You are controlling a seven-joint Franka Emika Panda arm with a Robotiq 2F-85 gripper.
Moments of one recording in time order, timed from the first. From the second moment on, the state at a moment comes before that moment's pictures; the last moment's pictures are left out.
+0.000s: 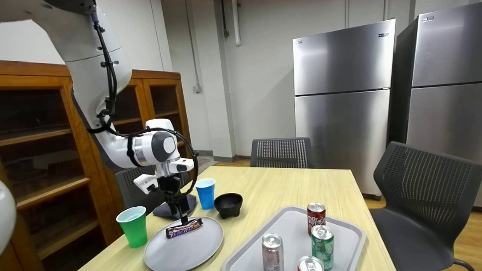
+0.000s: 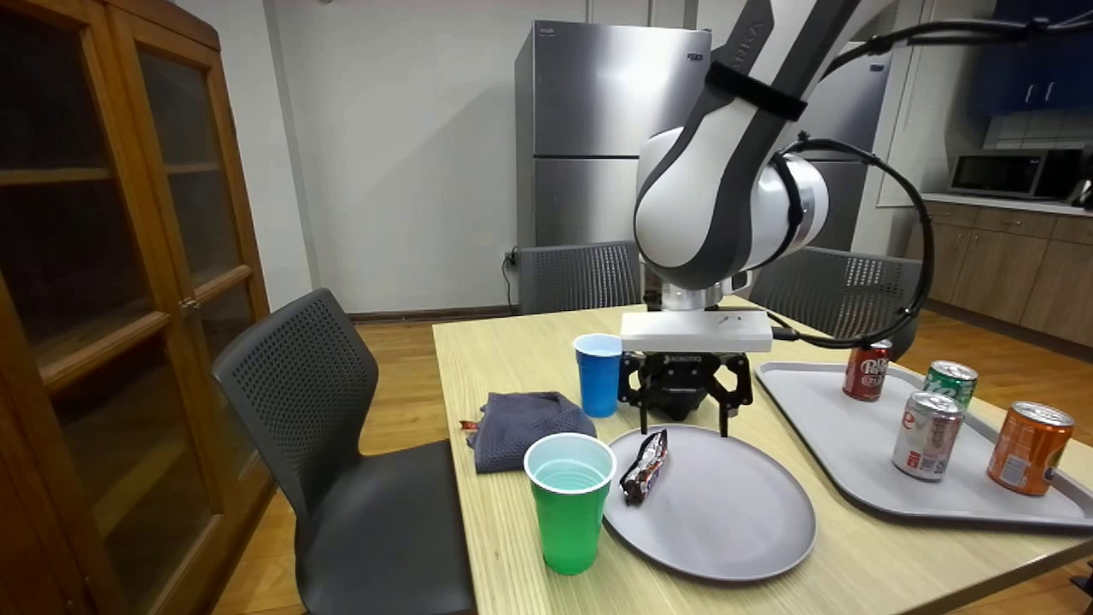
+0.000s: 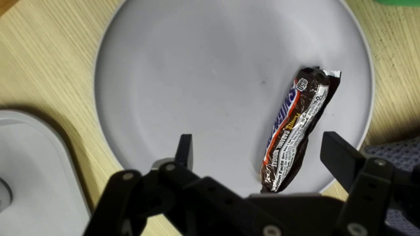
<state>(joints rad) 0.30 0.41 -0.09 -2.30 -0.09 2.64 0.78</state>
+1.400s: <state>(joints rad) 0.30 0.63 -0.10 -2.12 -0.06 2.64 0.84</state>
